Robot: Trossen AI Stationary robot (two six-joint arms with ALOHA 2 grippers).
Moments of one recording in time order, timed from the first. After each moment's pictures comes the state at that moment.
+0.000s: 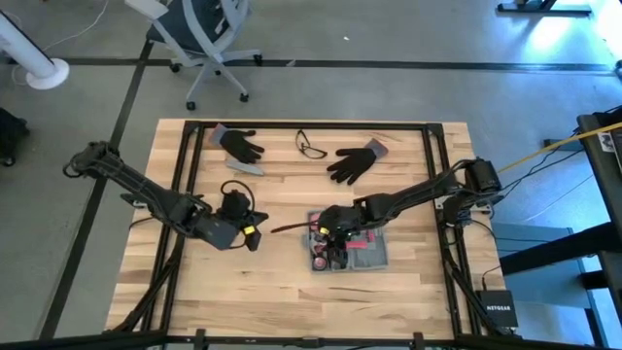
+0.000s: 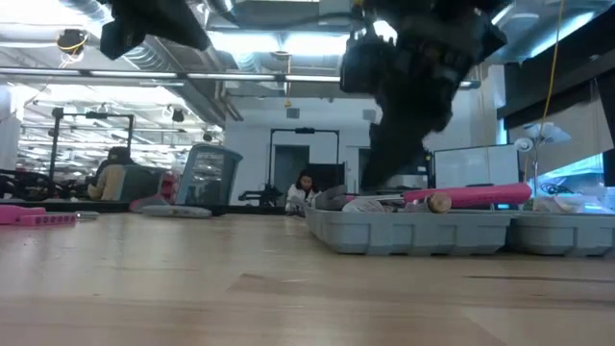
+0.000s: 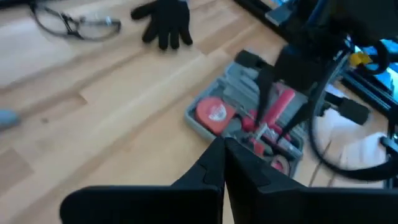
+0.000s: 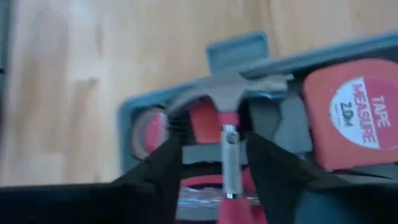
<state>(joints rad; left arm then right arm) -0.49 1.21 0.88 -0.48 -0.73 -1.04 0.18 1.77 1.03 -0.23 -0.15 0.34</state>
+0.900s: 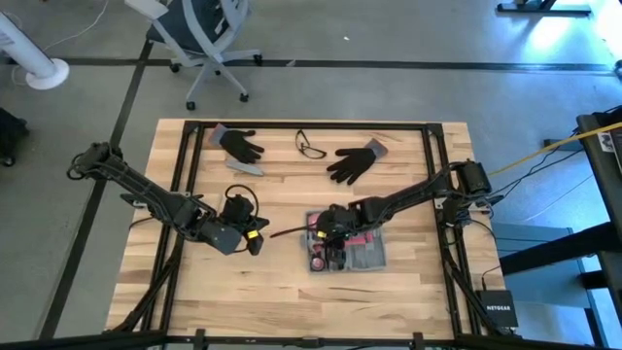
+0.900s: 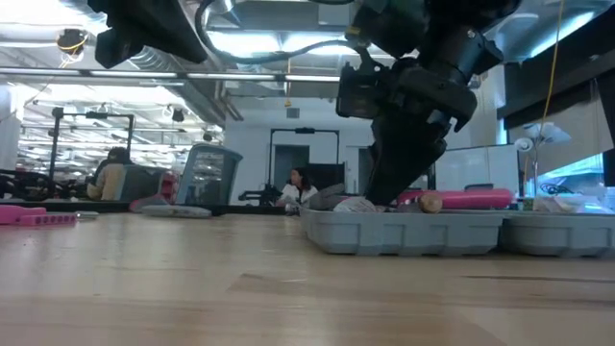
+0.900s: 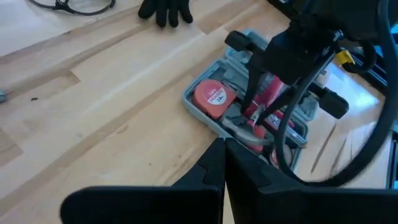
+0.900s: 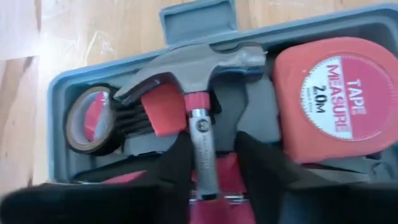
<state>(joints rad) -0.49 1.24 0.88 -0.49 -0.69 -1.07 0.18 1.85 1.04 -0.24 -0.08 0.28</state>
